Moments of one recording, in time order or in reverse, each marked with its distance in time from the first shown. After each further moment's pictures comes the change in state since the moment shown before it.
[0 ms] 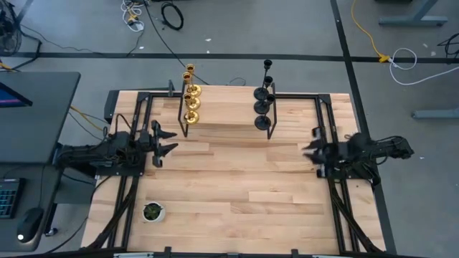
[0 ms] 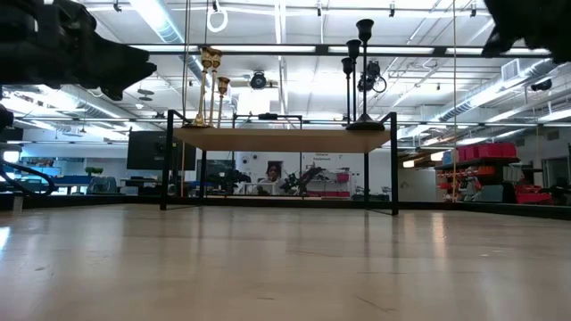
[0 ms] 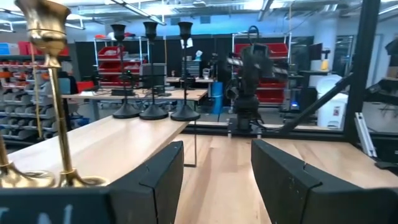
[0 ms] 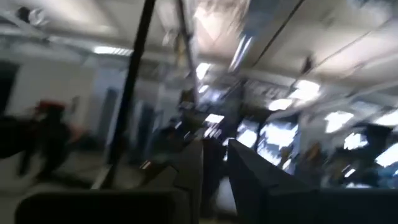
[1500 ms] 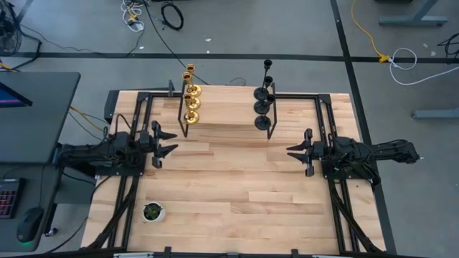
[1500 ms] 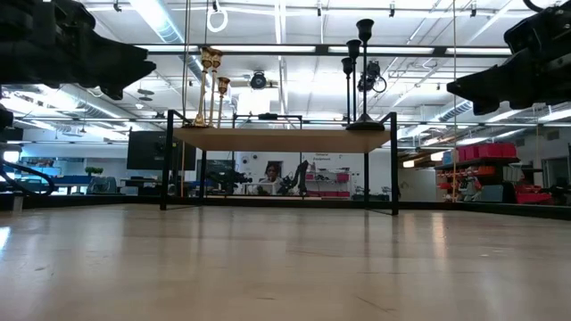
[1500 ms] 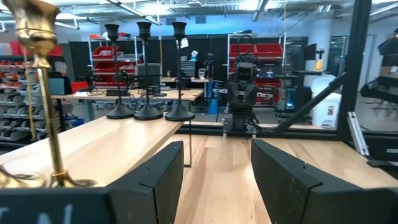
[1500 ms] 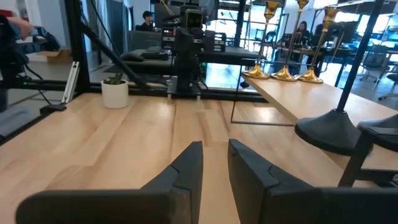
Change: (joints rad) left arm -0.025 0.000 -0.001 0.000 -0.003 0.000; right arm -0.103 0.066 0.000 -0.413 0.090 0.168
